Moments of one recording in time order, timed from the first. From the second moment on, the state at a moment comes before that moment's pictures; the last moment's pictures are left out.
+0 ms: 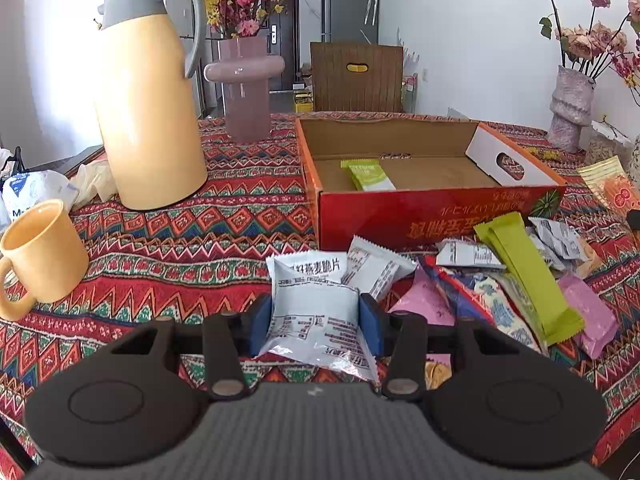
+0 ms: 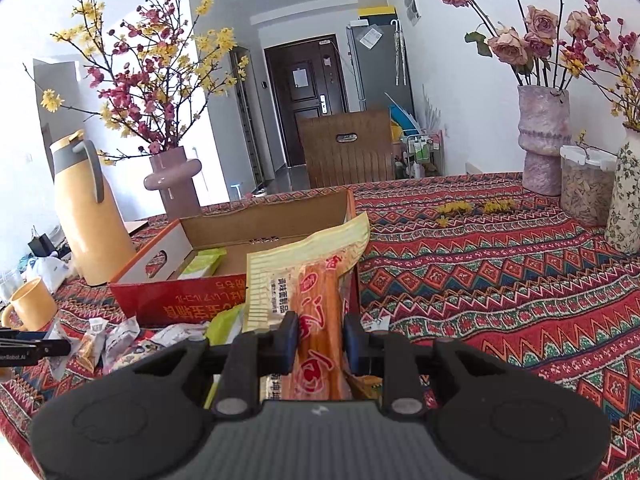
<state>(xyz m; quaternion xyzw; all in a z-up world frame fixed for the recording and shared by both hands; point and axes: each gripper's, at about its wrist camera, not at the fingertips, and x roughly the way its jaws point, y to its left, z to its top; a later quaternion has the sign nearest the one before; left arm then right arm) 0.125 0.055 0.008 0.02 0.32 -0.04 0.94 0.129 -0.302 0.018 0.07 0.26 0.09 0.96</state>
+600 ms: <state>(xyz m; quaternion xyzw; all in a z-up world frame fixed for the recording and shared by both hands) 0.198 0.021 0.047 0.01 0.27 -0.04 0.96 0.230 -0.272 0.041 0.08 0.23 0.13 0.96</state>
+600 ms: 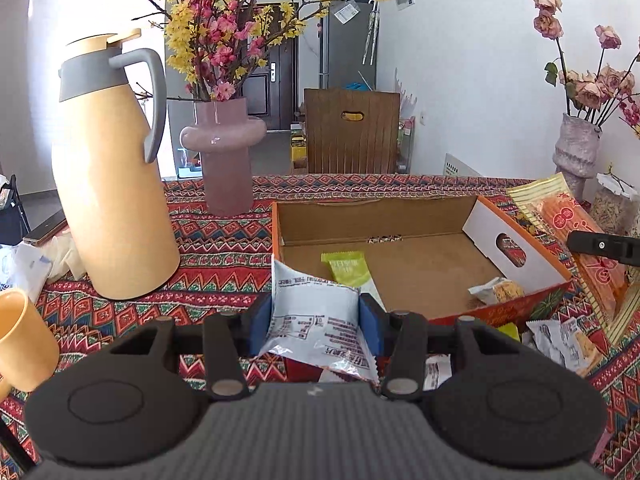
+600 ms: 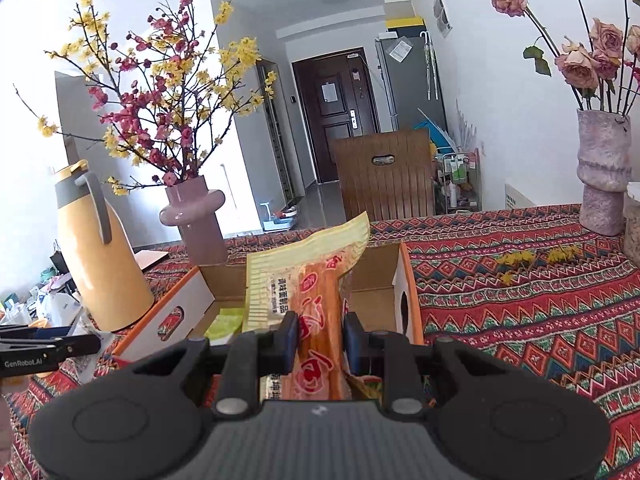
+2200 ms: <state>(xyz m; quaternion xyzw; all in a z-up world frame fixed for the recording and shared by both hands) 0.267 0.006 0.017 -0.02 0.23 -0.02 0.97 0.316 -0.259 0.007 0.08 0.22 0.10 0.97</state>
